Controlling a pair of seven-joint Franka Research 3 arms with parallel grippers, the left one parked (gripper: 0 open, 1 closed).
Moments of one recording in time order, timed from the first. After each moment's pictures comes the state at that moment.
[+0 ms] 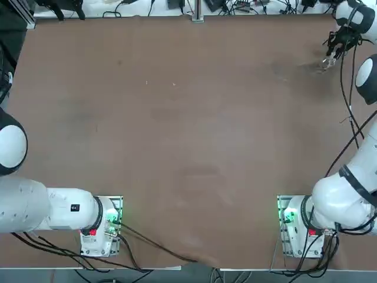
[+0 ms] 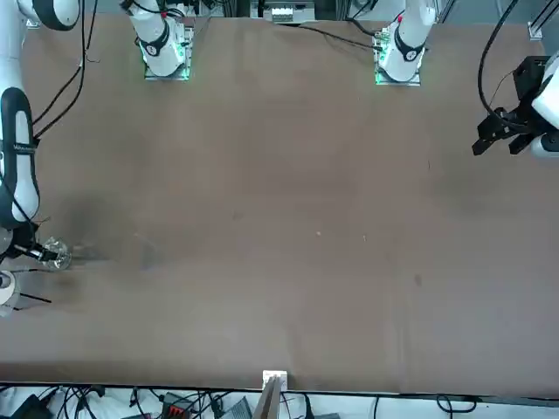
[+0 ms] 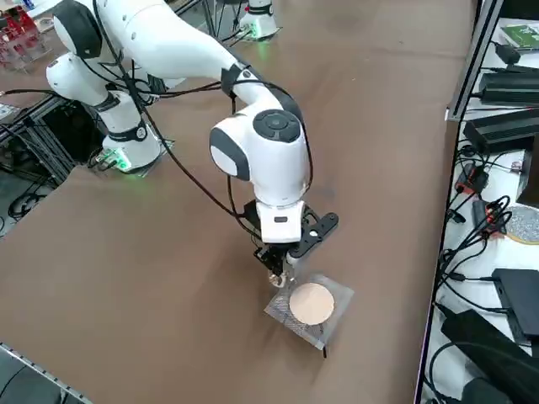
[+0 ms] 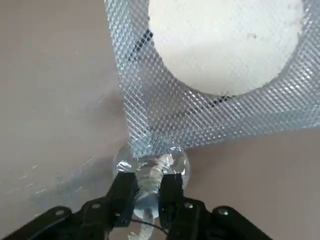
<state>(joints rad) -0.29 0.77 -0.11 -1.36 -0.02 2.13 0.01</state>
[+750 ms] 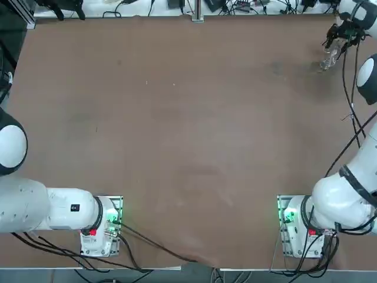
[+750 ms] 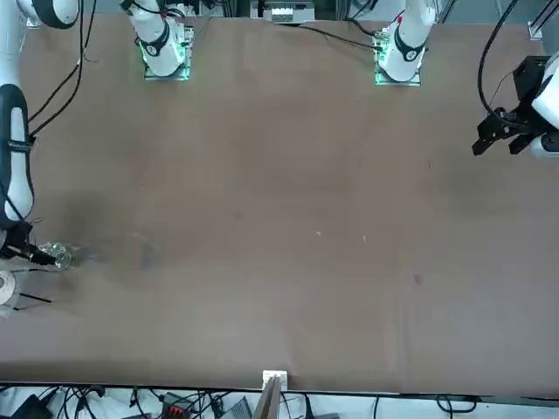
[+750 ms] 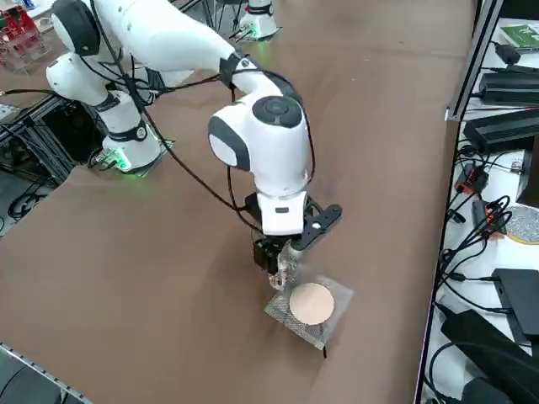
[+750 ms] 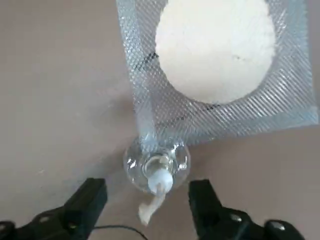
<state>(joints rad) -0.28 0.73 -0.10 -1.32 -0.01 2.06 0.01</state>
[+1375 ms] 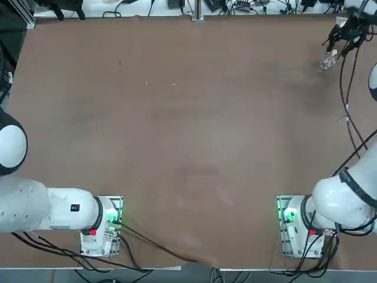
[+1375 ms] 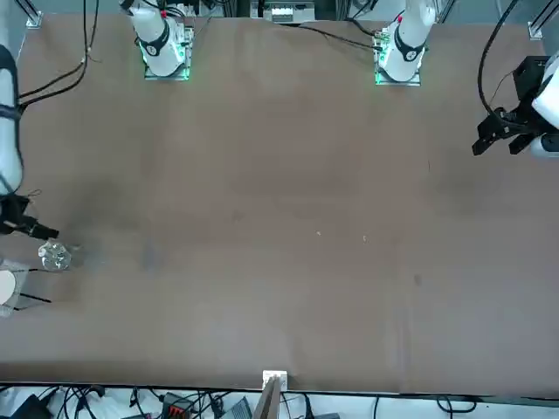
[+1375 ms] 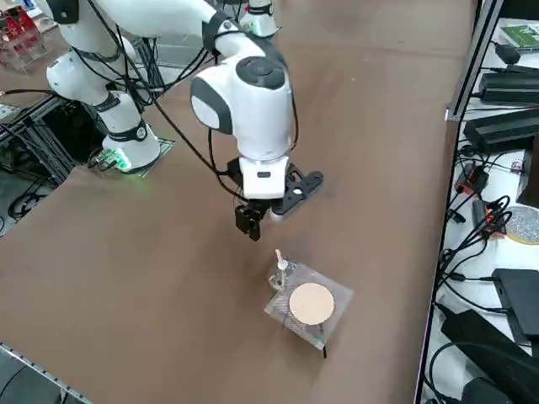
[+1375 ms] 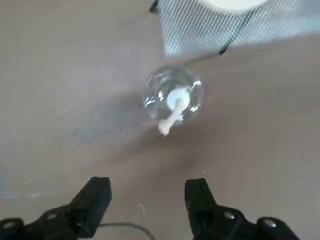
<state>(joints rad) -0.25 0.50 -0.10 -1.67 -0.01 2.15 0.03</state>
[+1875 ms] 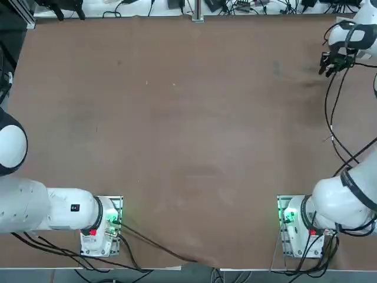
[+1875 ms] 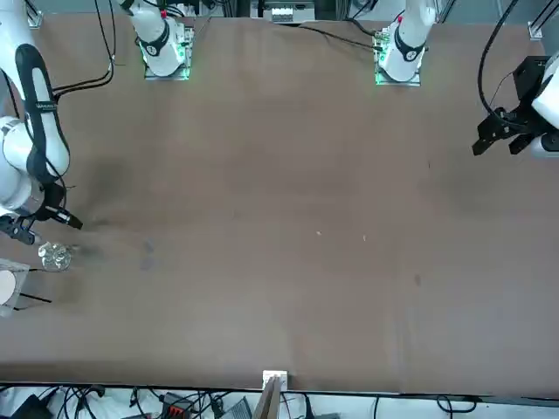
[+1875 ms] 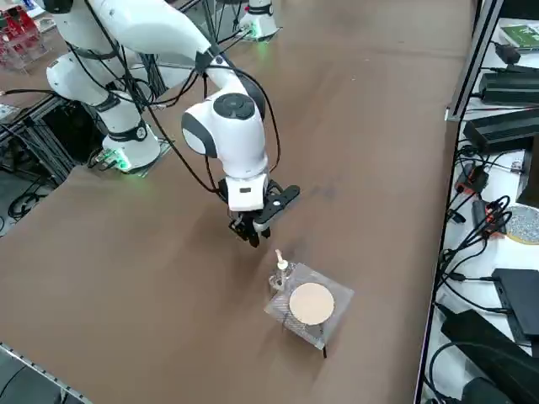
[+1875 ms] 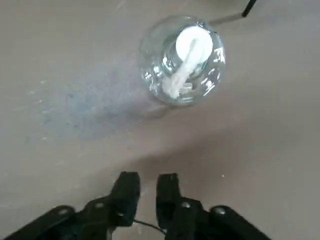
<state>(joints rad) -0.25 0.48 -0.10 -1.91 -0.02 2.43 0.03</state>
